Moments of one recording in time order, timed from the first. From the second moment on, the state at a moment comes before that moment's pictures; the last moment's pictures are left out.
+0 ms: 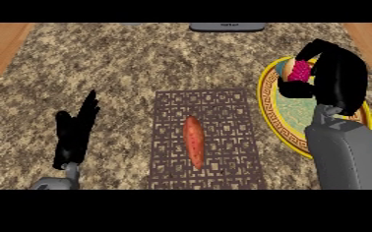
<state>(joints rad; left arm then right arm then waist) -0.04 0.20 -0.09 -1.45 0.02 0.22 0.21 -0.43 -0.16 -0.02 -1.64 1.16 -0.04 0.63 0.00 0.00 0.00</state>
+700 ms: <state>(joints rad) -0.03 0.18 -0.08 -1.48 -0.01 0.19 0.23 -0.42 -0.29 -0.21 -1.32 0.98 -0.01 0.44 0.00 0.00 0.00</state>
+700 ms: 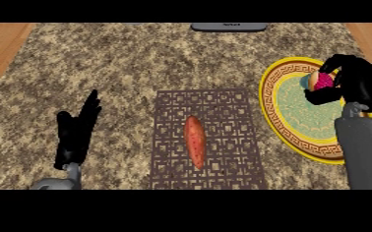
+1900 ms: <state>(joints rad) -0.02 0.16 -0.05 -1.46 -0.02 0.18 0.20 -0.38 -0.27 -0.54 -1.26 0.36 0.14 -0.01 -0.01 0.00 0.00</state>
